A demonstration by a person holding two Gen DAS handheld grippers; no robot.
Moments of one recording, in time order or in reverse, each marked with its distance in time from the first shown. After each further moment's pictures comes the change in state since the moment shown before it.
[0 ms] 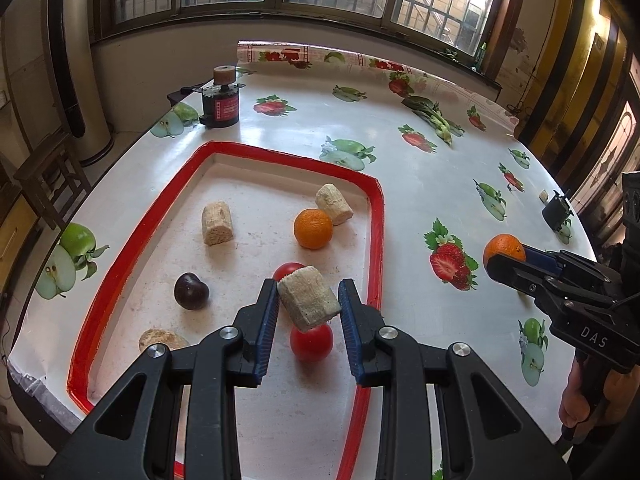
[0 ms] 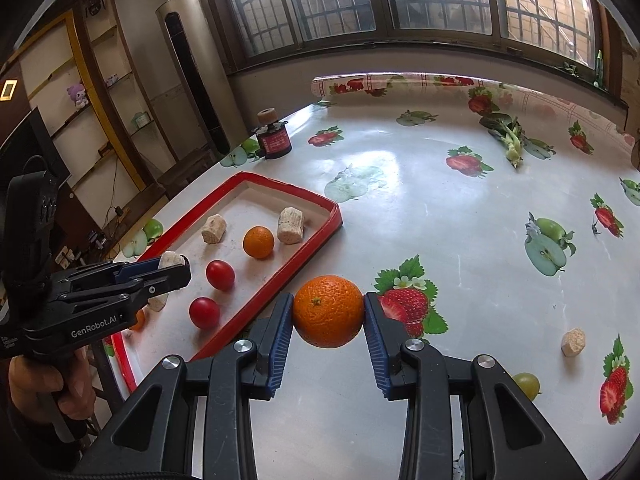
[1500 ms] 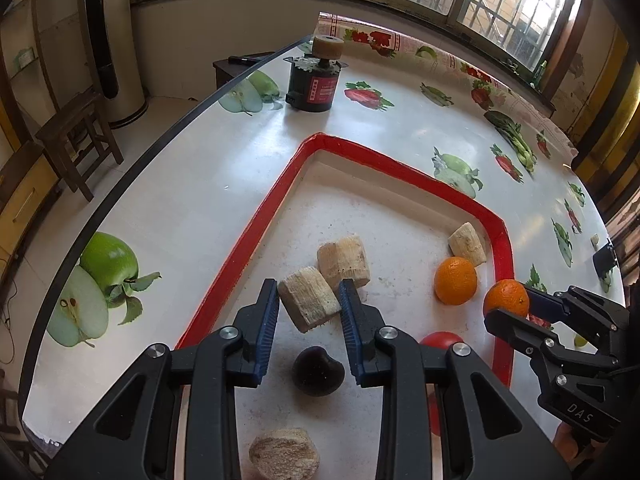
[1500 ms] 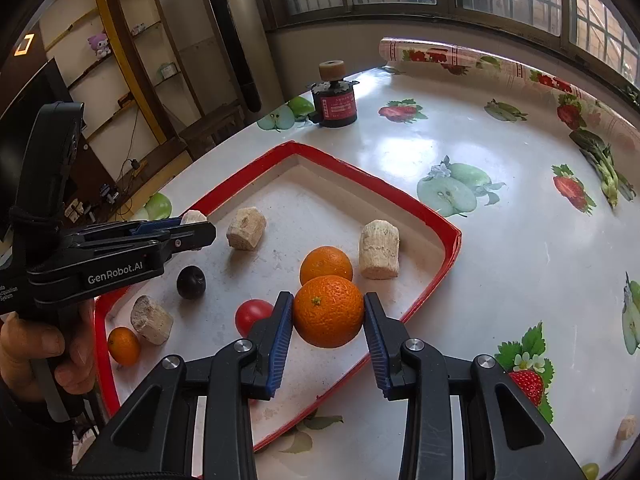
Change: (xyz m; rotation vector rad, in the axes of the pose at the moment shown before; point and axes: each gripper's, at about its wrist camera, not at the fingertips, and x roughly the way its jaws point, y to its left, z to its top) left arm 0.059 0.092 0.032 -0.132 0.077 0.086; right arm 0.110 0.067 0.038 -0.132 0.132 0.067
